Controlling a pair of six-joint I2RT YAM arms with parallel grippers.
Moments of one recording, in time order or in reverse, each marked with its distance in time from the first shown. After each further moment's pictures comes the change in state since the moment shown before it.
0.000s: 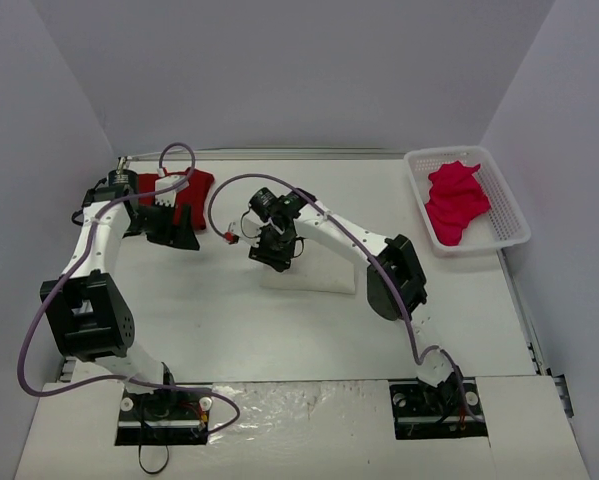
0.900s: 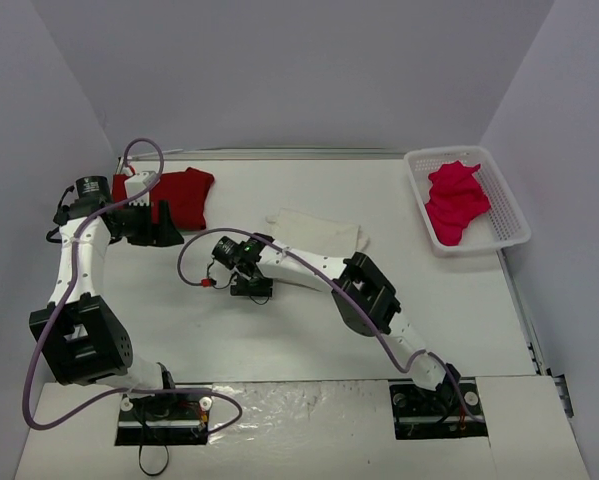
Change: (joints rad) left arm 0.130 -0.140 -0.097 0.115 0.039 -0.095; right arm 0.215 0.100 -0.050 0.114 0.376 0.057
